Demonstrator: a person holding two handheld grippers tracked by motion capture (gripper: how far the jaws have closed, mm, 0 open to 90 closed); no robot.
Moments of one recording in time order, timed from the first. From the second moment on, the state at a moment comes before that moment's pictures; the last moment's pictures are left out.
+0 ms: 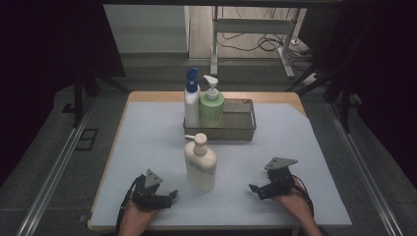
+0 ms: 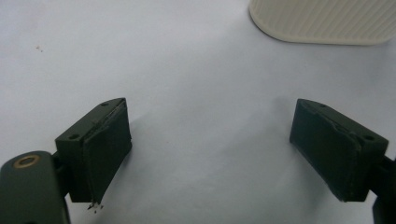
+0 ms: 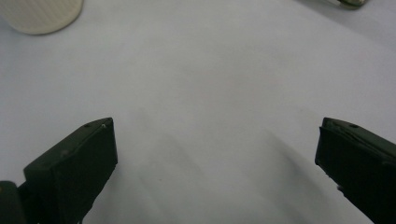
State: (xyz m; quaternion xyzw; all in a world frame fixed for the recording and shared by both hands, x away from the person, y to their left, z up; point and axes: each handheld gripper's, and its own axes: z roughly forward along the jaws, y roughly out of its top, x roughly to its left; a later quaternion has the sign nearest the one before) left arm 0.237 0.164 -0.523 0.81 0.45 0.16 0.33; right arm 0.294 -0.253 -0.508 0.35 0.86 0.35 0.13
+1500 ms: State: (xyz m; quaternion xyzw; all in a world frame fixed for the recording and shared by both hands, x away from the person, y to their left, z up) left arm 0.236 0.164 -0.524 0.81 0.45 0.17 0.33; right arm 0.283 -0.175 -0.445 0.27 0.86 0.43 0.08
